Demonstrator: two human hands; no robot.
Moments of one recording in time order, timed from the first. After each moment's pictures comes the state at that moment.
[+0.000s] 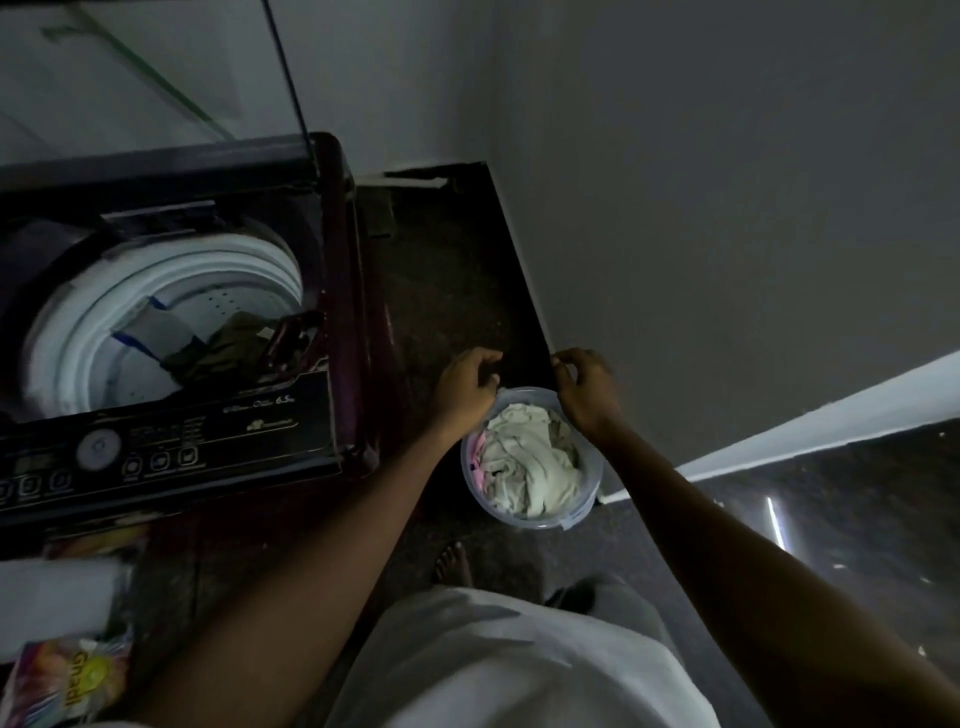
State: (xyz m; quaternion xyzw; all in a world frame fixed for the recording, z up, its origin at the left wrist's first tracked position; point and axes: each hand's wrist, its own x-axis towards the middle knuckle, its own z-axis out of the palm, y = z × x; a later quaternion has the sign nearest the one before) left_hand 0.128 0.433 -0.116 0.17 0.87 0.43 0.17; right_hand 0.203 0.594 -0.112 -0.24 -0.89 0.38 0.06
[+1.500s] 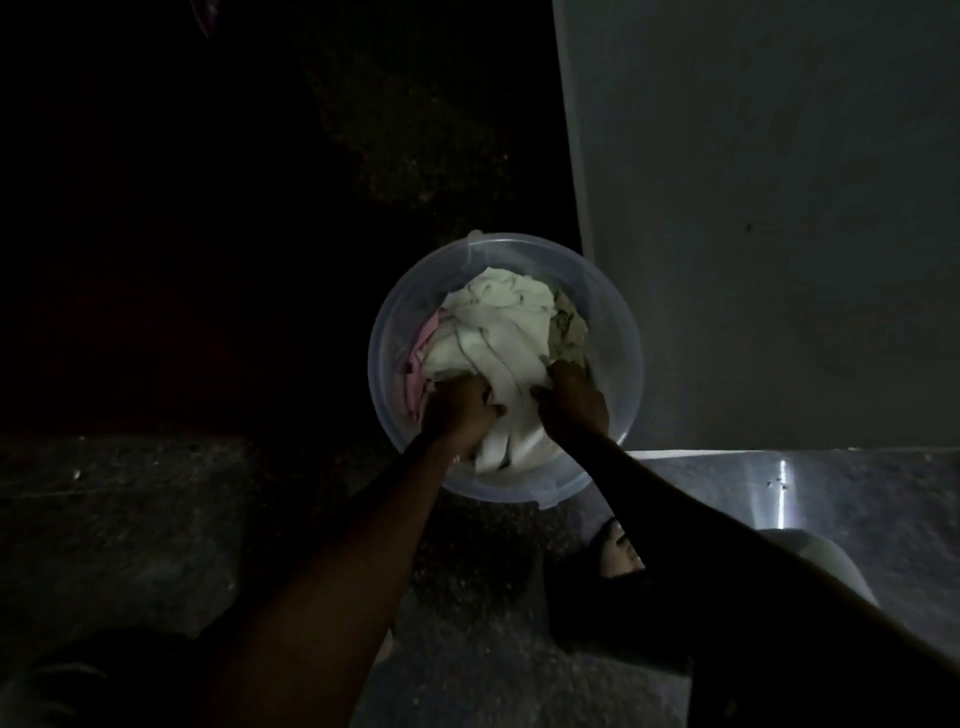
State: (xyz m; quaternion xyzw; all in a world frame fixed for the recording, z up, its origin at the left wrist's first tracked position) left_hand 0.188 0.526 -0.603 0.10 0.90 0.30 0.31; right_hand 0.226 0.680 -0.578 -0.23 -0.92 0.26 -0.17
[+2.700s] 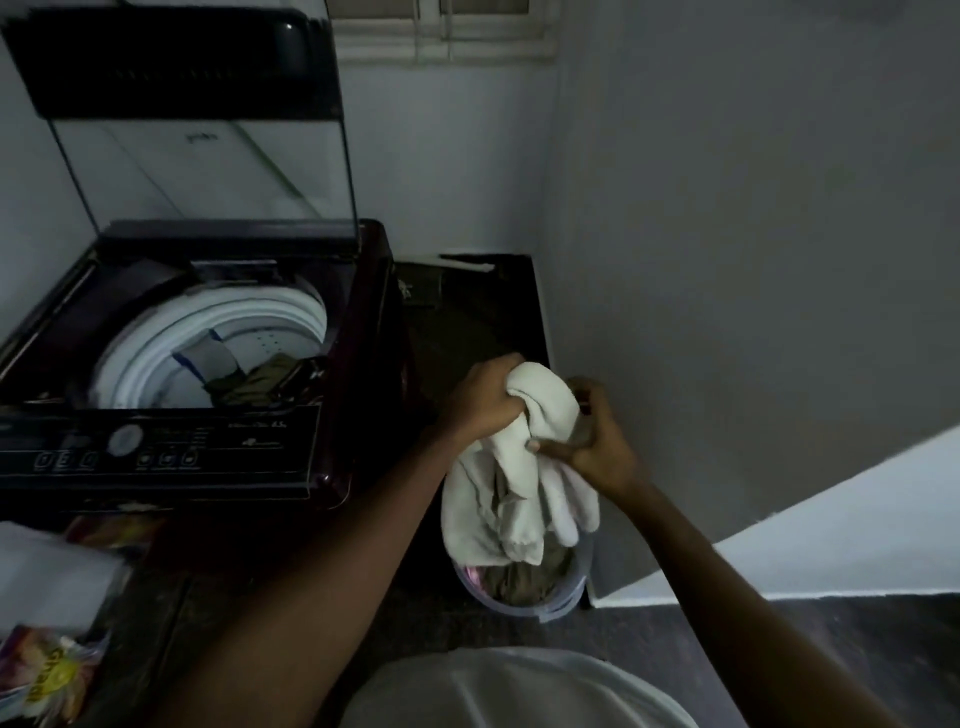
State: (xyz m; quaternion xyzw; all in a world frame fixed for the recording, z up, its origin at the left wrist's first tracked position) left_hand 0.130 0.495 -0.019 0.22 0.86 0.45 0.11; right_hand 0.225 0.657 -0.044 -0.04 -0.84 0.53 0.07
